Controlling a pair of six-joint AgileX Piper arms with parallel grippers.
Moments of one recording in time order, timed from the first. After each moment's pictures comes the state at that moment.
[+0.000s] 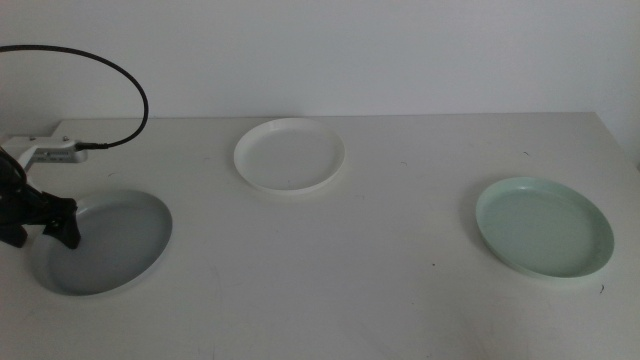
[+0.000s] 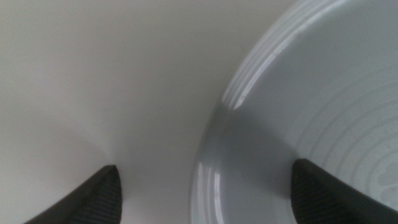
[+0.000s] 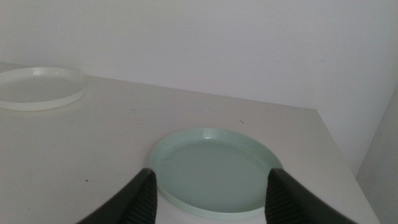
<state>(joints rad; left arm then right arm) 0.32 2.06 -1.41 -0.16 0.83 0.49 0.08 -0.01 0.03 0.13 0.15 -0.22</state>
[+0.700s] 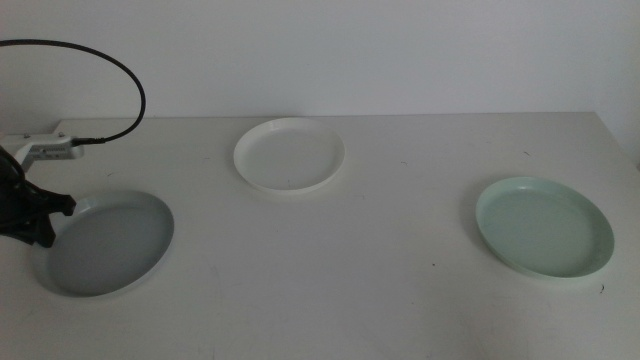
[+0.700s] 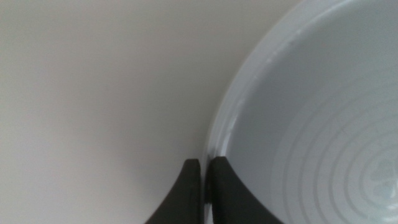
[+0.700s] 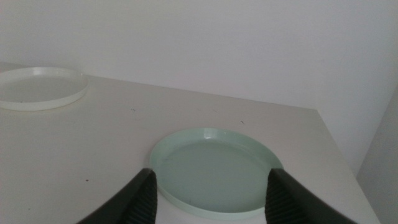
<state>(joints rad) 0.32 2.04 -1.41 -0.14 0.87 0.41 0.08 -0.01 0.03 0.13 0.15 -0.22</state>
